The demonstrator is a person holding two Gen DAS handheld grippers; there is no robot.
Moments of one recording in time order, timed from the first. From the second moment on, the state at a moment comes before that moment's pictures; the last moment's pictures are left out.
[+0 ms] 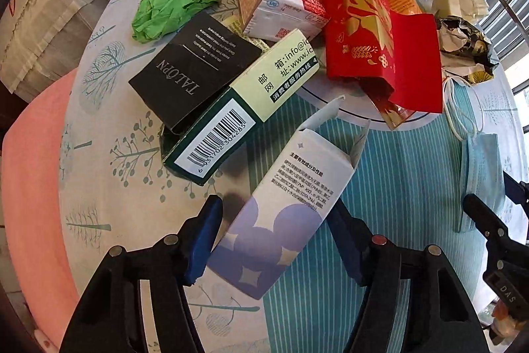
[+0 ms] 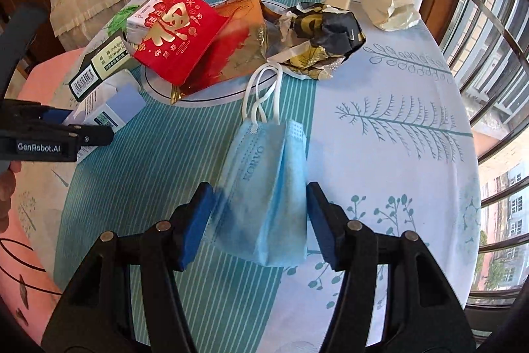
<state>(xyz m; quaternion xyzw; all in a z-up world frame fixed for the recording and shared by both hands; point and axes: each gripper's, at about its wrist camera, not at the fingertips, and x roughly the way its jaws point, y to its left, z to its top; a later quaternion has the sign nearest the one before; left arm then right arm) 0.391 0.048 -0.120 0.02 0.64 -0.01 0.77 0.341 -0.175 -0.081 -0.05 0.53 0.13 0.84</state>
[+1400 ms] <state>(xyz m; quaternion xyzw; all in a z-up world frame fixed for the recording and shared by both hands) 0.128 0.085 0.071 -0.06 0.52 -0.04 0.85 0.149 -0.128 0.077 0.02 0.45 0.14 0.88</state>
